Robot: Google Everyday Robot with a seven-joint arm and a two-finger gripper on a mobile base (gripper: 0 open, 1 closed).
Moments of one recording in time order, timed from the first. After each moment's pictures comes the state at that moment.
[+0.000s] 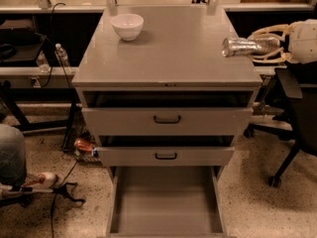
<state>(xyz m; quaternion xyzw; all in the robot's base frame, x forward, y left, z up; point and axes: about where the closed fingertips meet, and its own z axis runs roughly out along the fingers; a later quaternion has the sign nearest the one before) 0.635 -0.266 0.949 -0.71 0.39 -0.01 0.59</state>
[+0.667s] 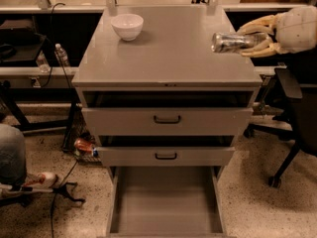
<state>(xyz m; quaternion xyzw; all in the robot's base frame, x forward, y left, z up) 0.645 -0.240 0.958 -0.70 0.46 0.03 0.55</state>
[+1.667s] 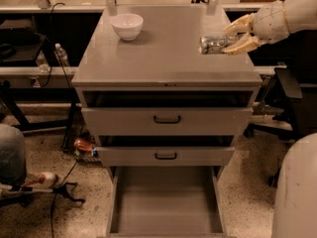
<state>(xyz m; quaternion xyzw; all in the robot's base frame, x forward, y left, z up) 0.701 -0.220 0.927 -0.70 0.53 0.09 0.47</state>
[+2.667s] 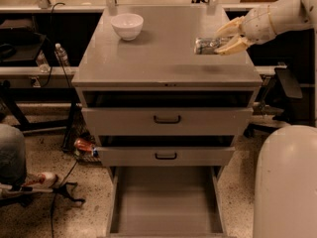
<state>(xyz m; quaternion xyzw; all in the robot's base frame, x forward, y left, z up) 0.737 -0.209 0.904 -0.69 0.56 0.08 0.45</state>
